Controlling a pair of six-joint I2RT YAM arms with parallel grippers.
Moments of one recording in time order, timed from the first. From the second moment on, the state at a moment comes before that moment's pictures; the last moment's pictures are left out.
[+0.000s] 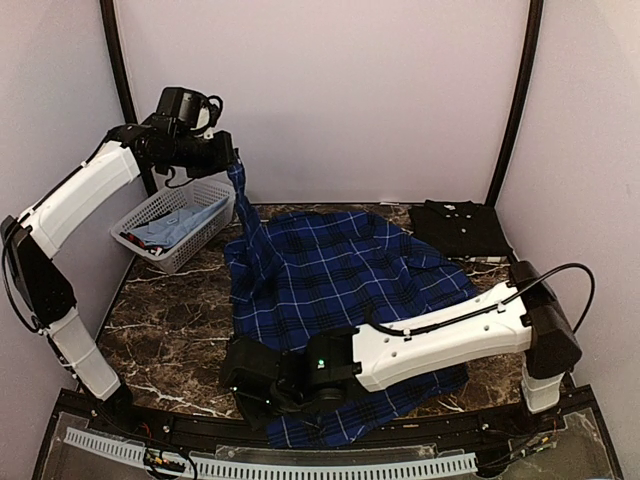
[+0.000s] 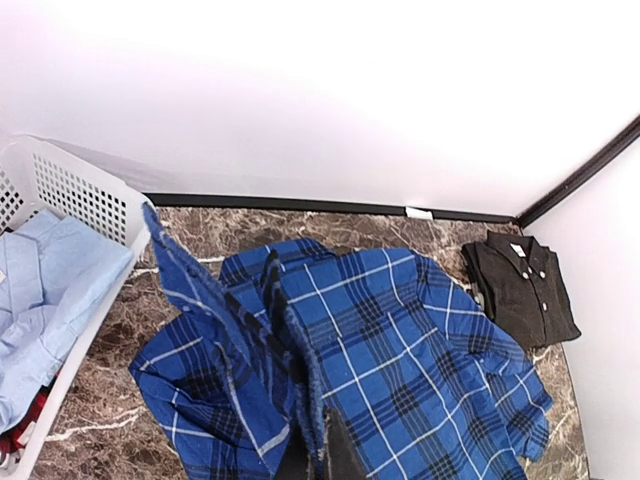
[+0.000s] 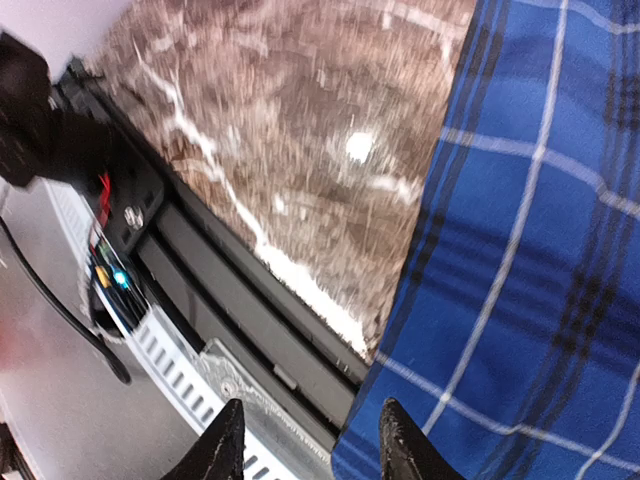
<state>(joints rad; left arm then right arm) -0.44 1.67 1.83 -0.70 -0.04 -0.45 1.54 2.01 1.61 -0.54 0.18 0.82</state>
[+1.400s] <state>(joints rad) -0.38 1.63 1.82 -0.75 0.03 -0.44 1.67 2.38 2.03 -1.07 0.29 1.00</state>
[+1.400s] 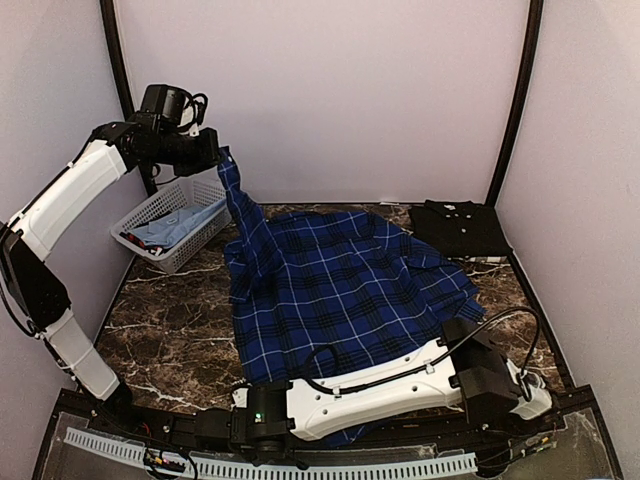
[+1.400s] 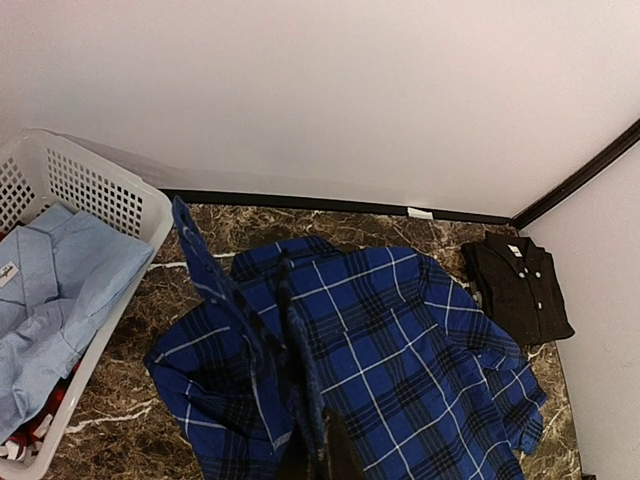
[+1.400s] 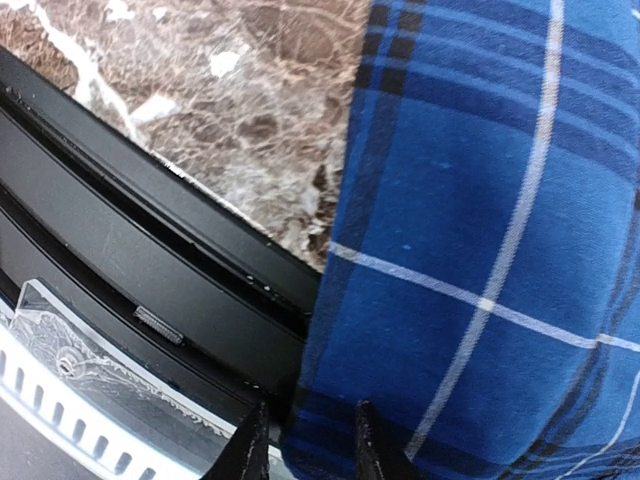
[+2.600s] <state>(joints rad) -0.17 1.60 1.95 -0.84 -0.13 -0.40 1.62 2.05 1.73 -0.70 0.20 0.94</state>
